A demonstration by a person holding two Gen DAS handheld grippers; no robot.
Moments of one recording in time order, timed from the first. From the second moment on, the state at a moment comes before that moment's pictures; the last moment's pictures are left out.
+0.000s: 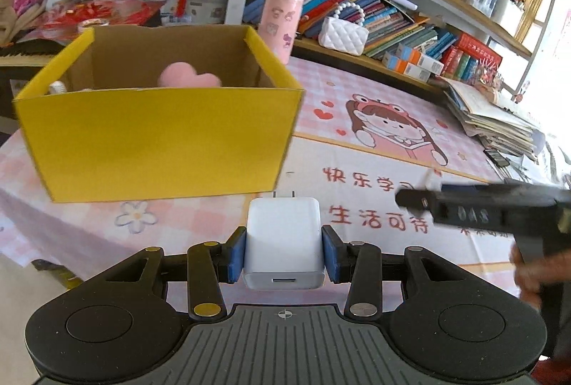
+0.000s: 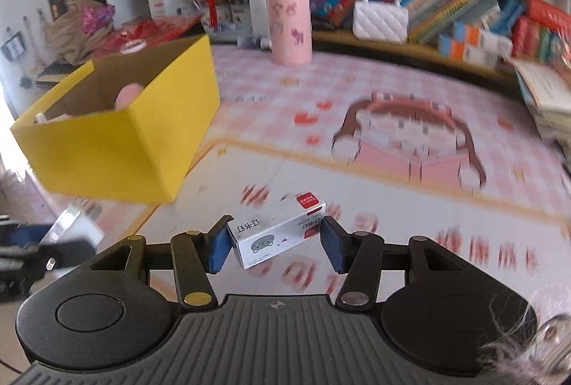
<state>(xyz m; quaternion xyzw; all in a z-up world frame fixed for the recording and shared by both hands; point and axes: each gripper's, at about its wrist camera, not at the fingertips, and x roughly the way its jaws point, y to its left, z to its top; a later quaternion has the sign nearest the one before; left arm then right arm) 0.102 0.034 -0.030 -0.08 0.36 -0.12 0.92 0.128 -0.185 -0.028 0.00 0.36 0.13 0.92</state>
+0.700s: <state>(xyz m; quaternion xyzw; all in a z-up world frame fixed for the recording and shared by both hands) 0.027 0.127 -0.017 -0.09 0.34 -0.09 0.93 0.033 -0.062 -0.018 -0.06 0.34 0.20 0.92</state>
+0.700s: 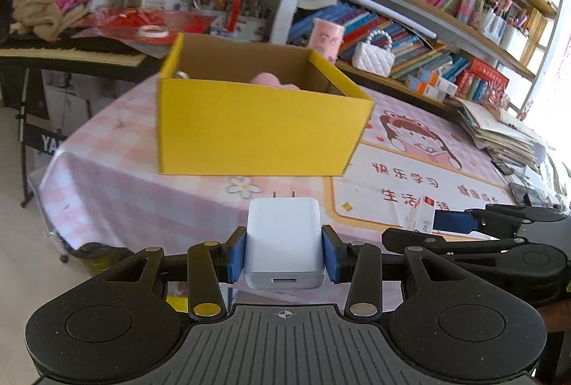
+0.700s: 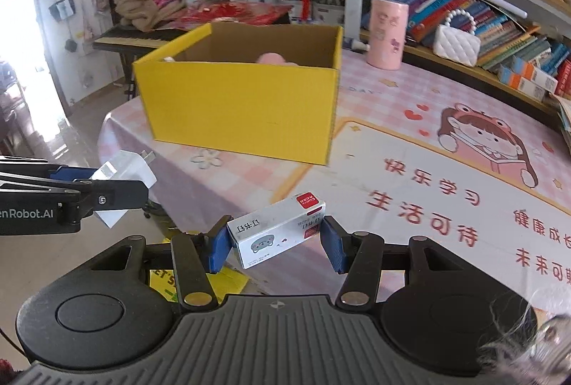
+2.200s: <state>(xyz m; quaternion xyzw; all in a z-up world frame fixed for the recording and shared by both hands) 0.175 0.148 0.037 -0.09 0.24 -0.03 0.96 0.192 -0.013 0.038 -0.06 0.27 0.23 0.93</state>
